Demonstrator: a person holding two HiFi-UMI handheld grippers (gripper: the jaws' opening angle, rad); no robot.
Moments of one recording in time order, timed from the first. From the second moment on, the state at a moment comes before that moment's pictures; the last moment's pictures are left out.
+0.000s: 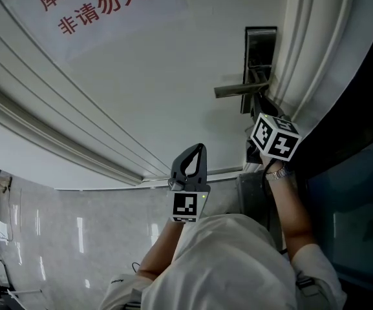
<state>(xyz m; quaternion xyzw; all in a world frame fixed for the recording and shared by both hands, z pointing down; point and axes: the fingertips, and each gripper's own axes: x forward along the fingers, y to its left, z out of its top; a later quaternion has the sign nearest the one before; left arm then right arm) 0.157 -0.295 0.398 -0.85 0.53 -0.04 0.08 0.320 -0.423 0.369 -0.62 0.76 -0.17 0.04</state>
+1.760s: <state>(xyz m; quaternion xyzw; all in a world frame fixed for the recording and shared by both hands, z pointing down) 0.168 -0.287 0.408 -0.85 0.53 -0.04 0.07 0.310 -0.400 0.378 -0.56 0.82 -0.15 0.01</state>
